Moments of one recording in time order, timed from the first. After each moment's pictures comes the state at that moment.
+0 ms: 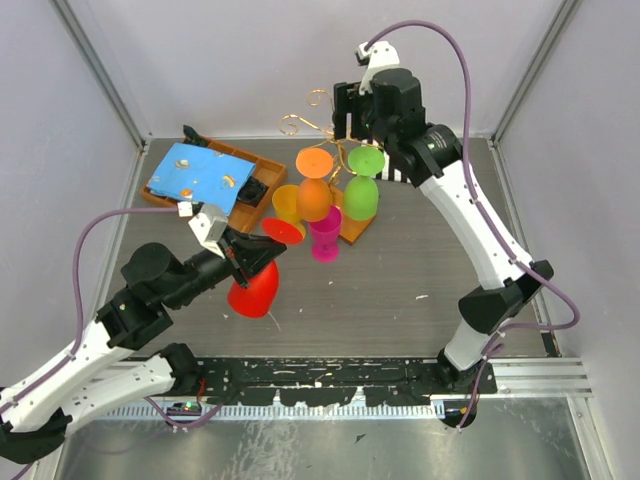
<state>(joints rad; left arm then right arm) -0.92 0.66 0.86 -0.11 0.07 -0.24 0.58 1.68 2.07 -0.66 0.25 0.13</state>
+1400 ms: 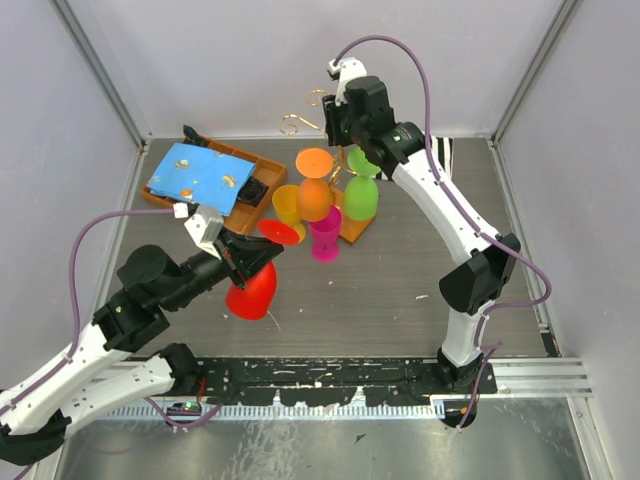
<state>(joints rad) -0.92 0.64 0.86 -0.13 0.06 -0.26 0.56 1.86 2.08 -0.60 0.16 0.07</state>
